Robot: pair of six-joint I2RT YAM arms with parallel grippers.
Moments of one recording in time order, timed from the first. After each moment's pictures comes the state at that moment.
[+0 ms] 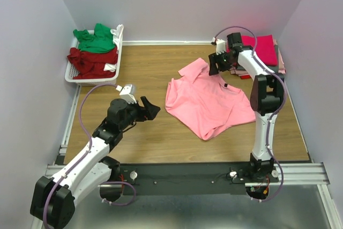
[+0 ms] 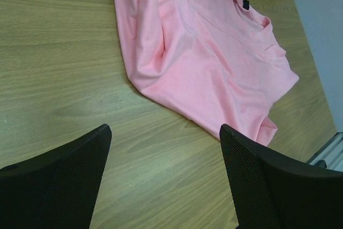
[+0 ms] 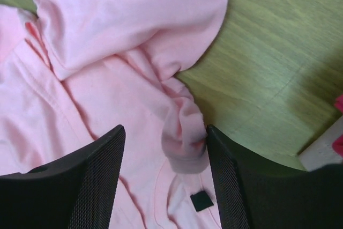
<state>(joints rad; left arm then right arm) -0.43 0.82 0.40 0.07 0.17 -0.59 0.13 2.26 1.93 -0.70 -0.42 -0.28</state>
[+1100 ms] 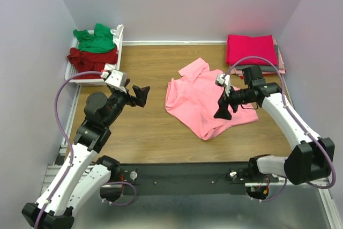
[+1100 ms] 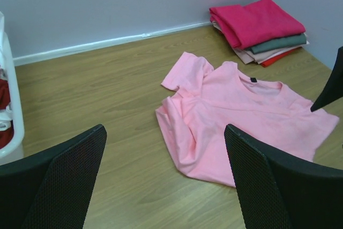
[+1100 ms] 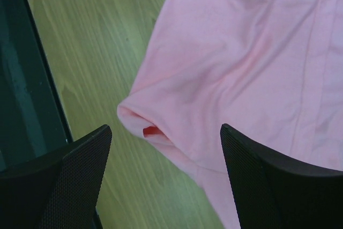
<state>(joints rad) -0.41 0.68 0.74 -0.07 0.08 -0.14 0.21 1.28 1.05 -0.84 -0.80 -0.72</state>
